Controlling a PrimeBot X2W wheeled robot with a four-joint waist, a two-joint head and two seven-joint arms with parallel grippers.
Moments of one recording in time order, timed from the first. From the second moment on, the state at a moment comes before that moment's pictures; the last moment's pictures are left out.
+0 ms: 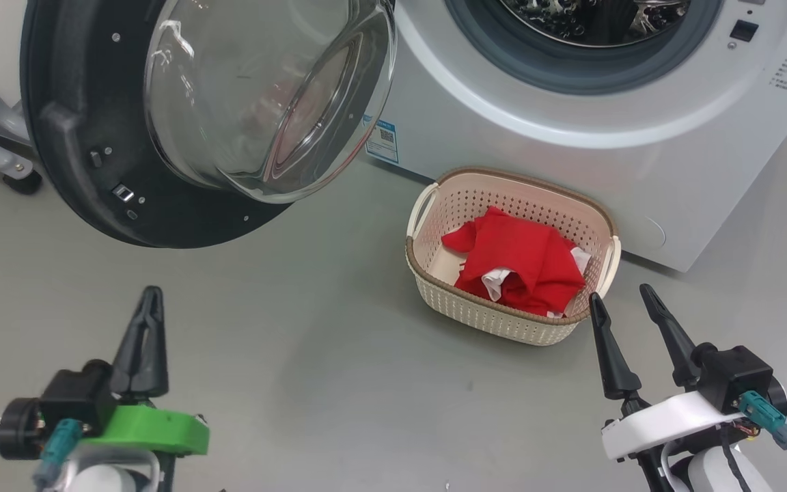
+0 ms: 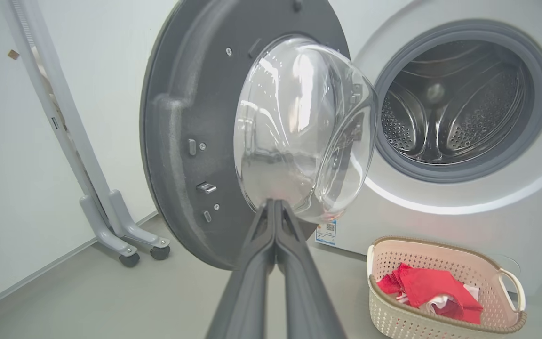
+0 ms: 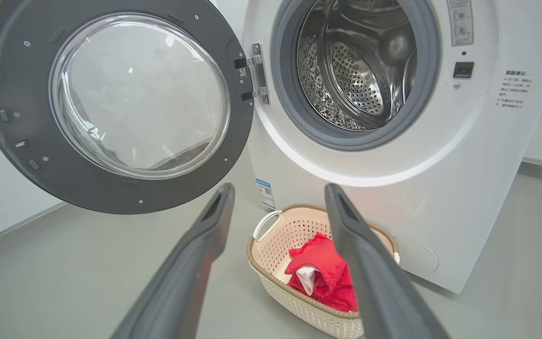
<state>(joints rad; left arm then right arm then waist) -0.06 0.04 -0.07 0.14 -0.24 -0.02 -0.25 0.01 -0.13 0.23 0.09 0.35 0.12 -0.23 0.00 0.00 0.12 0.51</state>
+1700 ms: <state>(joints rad) -0.78 0.42 0.77 0.70 -1.10 0.11 0.34 -0.11 -0.21 0.24 -0.01 0.31 0.12 -0.16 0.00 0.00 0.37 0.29</state>
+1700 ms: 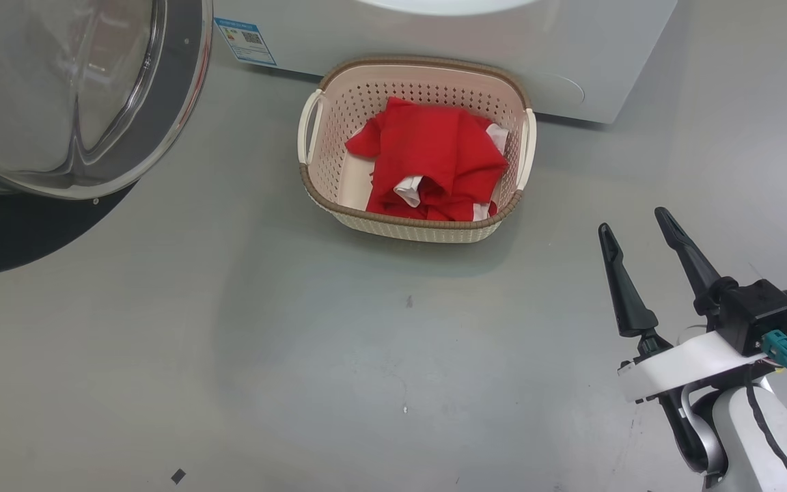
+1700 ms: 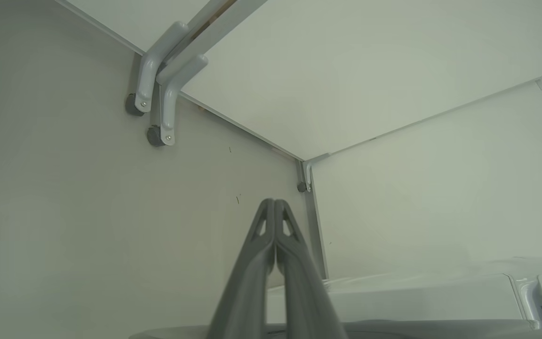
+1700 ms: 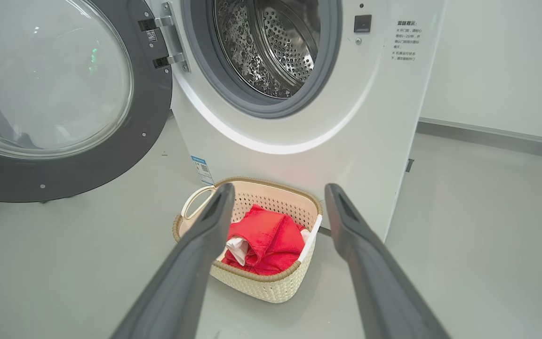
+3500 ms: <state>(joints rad) -0.85 0.35 0.57 0.90 -1.14 0.05 0.82 -0.11 -0.19 0.24 0.05 0.33 0.12 -0.19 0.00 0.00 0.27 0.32</state>
